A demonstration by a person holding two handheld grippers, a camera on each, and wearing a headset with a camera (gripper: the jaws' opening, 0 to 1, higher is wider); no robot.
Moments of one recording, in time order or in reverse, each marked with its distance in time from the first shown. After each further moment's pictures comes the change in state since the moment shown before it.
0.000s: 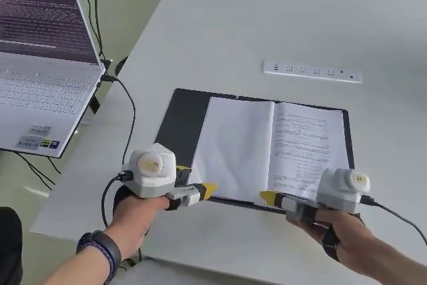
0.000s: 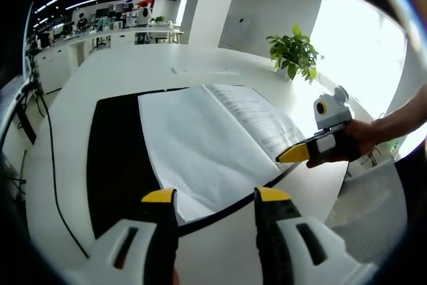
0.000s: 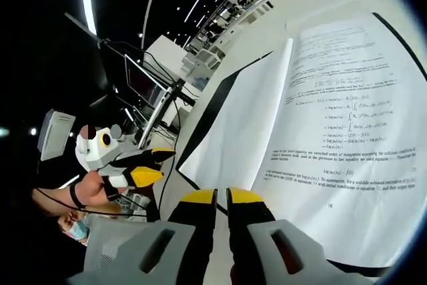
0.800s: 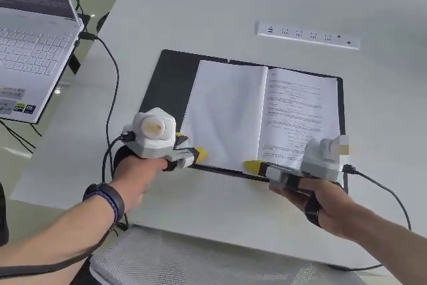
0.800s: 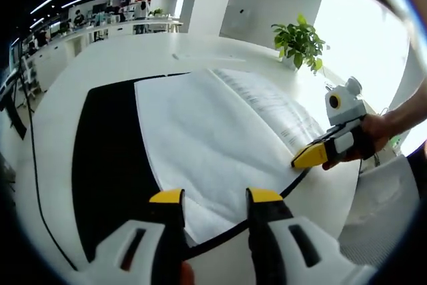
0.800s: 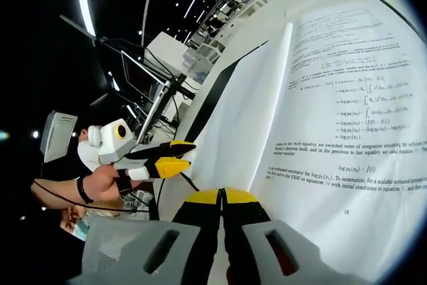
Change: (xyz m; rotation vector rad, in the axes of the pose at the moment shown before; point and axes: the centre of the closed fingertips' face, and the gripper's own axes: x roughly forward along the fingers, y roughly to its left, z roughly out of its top) left arm 0.035 0.015 -0.011 -0.005 0.045 0.003; right arm 0.022 -0.008 -0.013 0.028 0.055 0.018
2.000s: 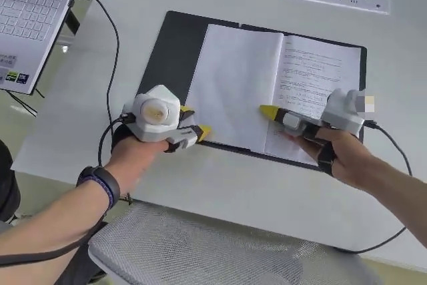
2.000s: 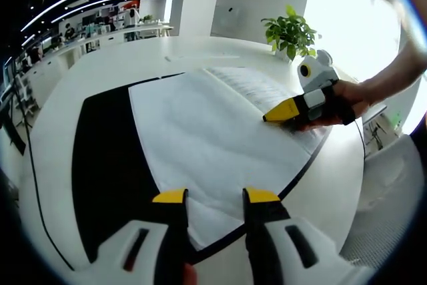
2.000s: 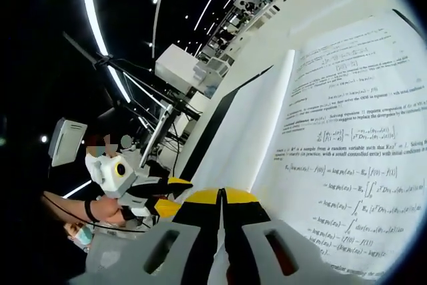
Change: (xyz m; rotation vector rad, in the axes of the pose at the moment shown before) left arm 0.010 0.004 -0.006 0.100 0.005 -0.003; right arm 0.012 0.002 0.054 -0.009 -0.084 0.084
